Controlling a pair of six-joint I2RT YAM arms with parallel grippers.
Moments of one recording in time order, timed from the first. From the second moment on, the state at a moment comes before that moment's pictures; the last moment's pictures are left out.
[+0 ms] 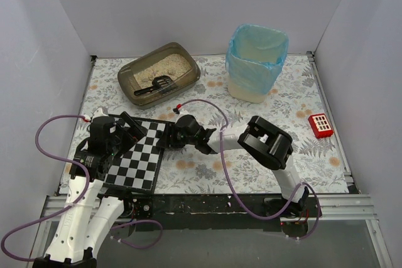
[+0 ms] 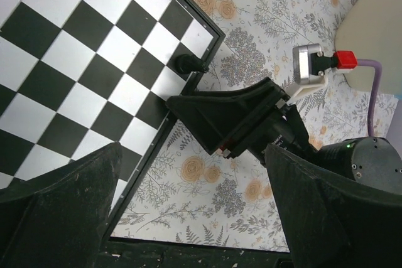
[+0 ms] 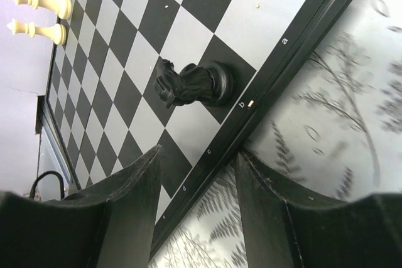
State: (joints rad) left arm -0.17 0.63 0.81 -0.86 -0.04 -0.82; right arm 1.05 2.07 1.13 0.44 -0.12 0.90
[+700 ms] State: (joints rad) left arm -0.17 0.76 0.85 -0.72 0.04 -0.76; right arm 1.14 2.01 1.20 0.22 0.17 0.86
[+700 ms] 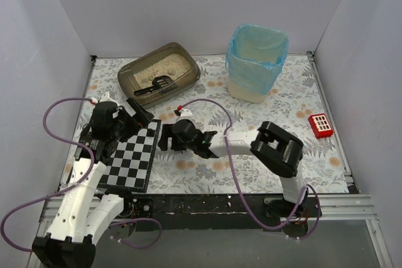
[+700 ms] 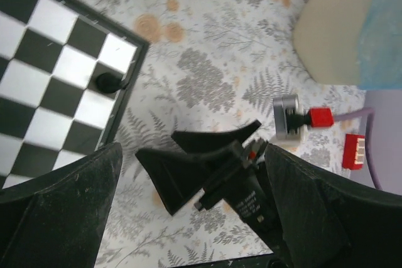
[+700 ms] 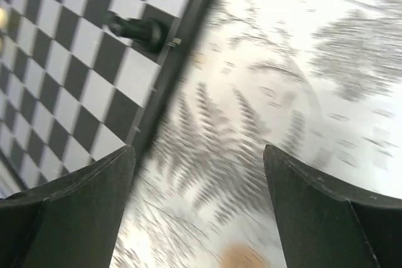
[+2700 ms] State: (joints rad) left arm -0.64 2.29 1.88 -0.30 -0.12 -0.46; right arm 1.07 0.56 0.52 -0.53 0.27 0.59
